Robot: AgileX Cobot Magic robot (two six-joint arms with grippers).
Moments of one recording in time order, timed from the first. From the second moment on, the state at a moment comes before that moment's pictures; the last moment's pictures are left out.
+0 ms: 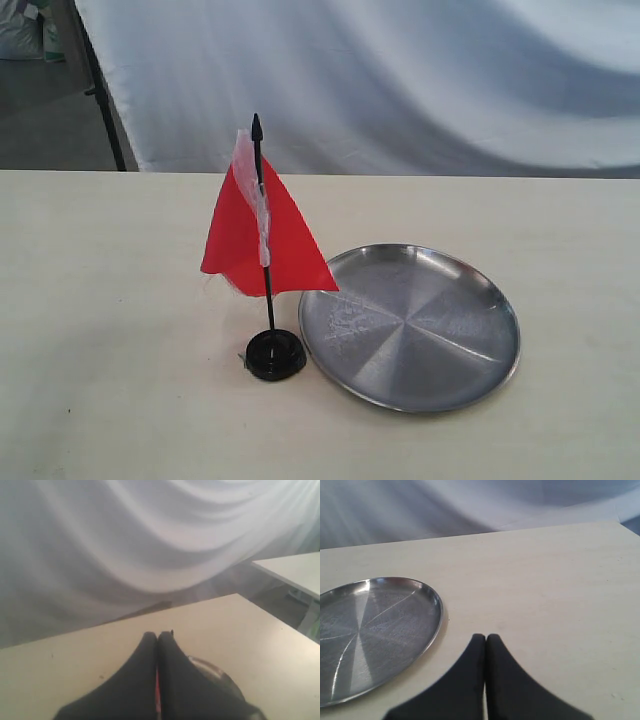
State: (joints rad) left arm 0.25 0.76 -0.90 -1.16 0.82 0.95; right arm 0.03 0.15 0.00 0.09 0.24 -0.01
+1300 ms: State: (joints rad) left arm -0.64 1.66 -0.70 -0.92 -0.40 0.64; right arm 0.03 0.15 0.00 0.09 0.24 -0.01
